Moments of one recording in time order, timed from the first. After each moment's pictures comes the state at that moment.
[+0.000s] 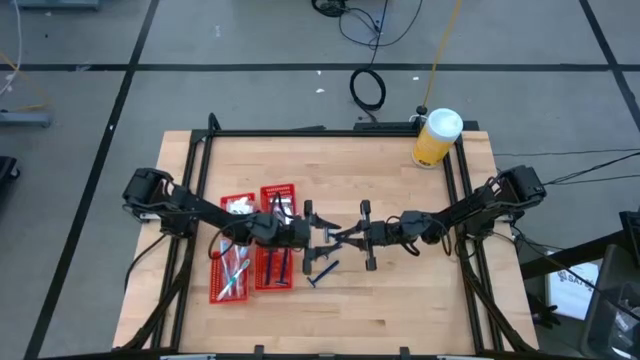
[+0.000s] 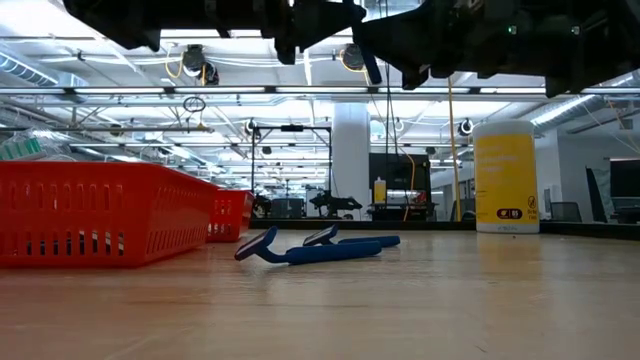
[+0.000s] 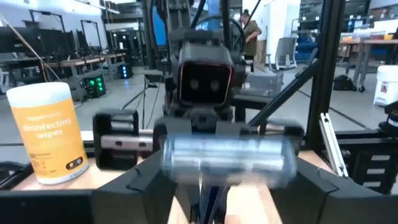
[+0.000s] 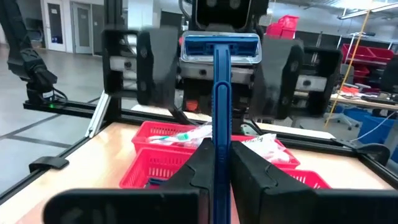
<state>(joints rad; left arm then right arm) -0.24 1.69 0.83 0.93 -0.21 0.06 0.23 1.58 0.51 1.16 0.13 -0.12</state>
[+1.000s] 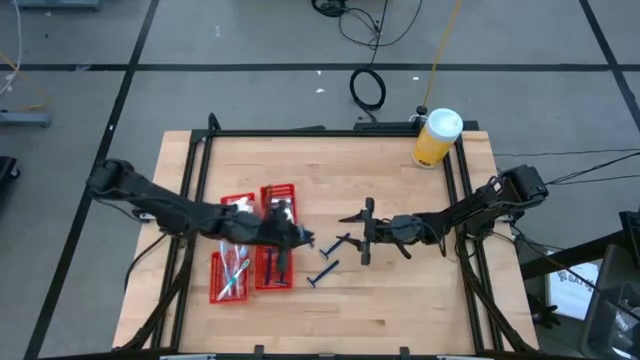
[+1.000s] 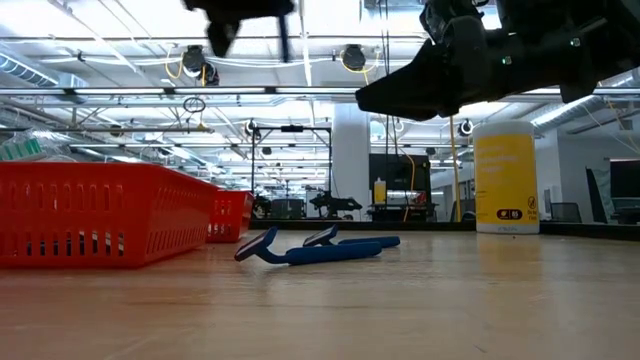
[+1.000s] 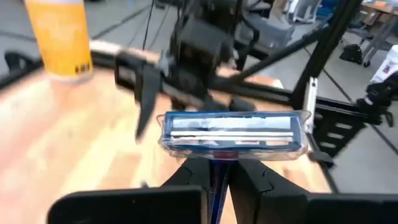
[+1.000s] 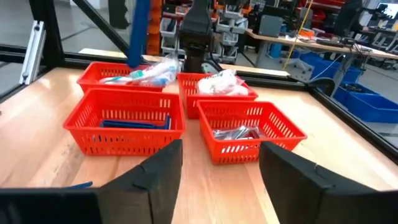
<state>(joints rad) -0.32 1.34 0.82 0.26 -0.28 -0.28 0.24 1.57 0.51 0.91 0.34 -0.06</state>
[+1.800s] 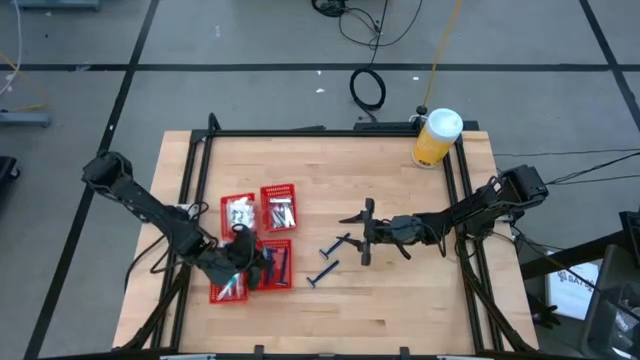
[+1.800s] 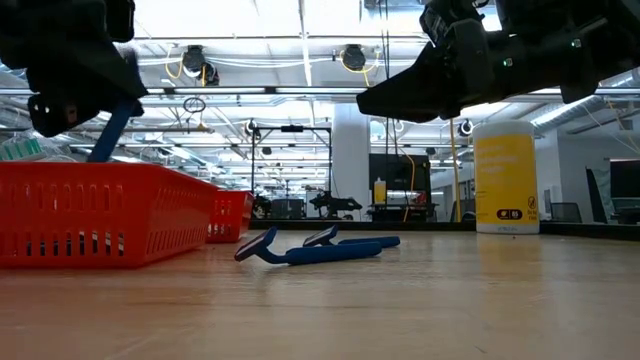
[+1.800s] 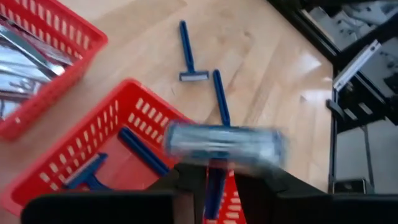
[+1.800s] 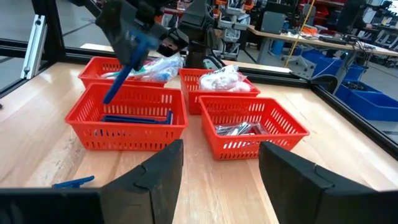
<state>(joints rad) -0.66 1.23 0.57 -0.05 -0.58 -1.13 0.24 1.57 0.51 0.89 0.34 -0.06</state>
